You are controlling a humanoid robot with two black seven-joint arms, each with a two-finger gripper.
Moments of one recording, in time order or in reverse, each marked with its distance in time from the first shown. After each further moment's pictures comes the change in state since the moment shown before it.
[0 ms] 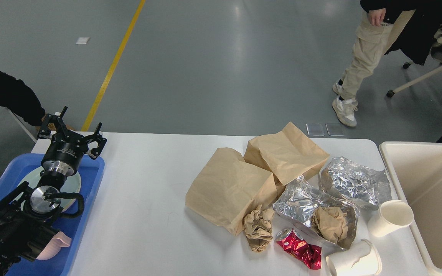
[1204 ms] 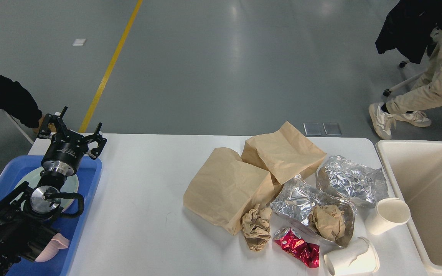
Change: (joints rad) left arm 0.000 0.000 0.000 0.000 0.000 0.000 0.000; right arm -0.012 0.006 -0.582 0.024 0.013 0.248 0.000
